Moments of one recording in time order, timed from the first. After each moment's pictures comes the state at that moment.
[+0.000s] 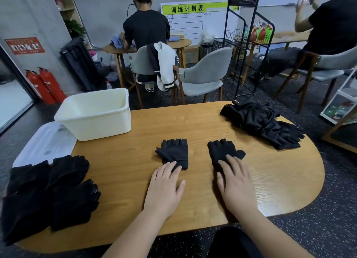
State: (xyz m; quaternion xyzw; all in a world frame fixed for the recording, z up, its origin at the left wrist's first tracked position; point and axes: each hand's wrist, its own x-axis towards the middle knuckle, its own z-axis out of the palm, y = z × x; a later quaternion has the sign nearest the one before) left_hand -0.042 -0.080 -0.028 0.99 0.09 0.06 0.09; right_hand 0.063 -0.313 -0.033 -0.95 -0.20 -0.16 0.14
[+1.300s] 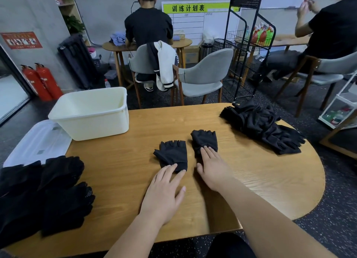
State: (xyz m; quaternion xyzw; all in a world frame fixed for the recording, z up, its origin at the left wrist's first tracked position) left_hand -0.038 -0.081 -0.025 0.99 0.06 0.06 0.09; right_hand 0.124 -0.245 -0.009 -0.95 -0.30 0.05 0.12
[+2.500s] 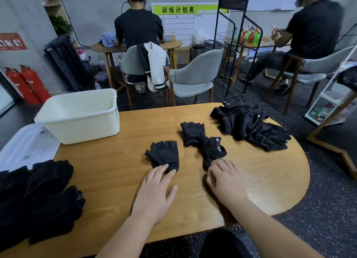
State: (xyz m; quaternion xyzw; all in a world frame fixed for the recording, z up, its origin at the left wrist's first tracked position) left_hand -0.039 -0.078 -0.030 0.99 0.07 0.08 0.12; right_hand 0.094 -0.317 -0.027 -0.92 -0.31 -0.19 0.13
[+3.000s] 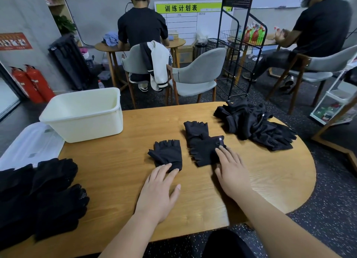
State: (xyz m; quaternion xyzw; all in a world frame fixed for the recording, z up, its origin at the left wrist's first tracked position) left_hand -0.039 -0.080 -0.026 0.99 0.08 0.08 0.12; right_hand 0.119 -0.317 -0.022 -0.95 -0.25 -0.08 0.16
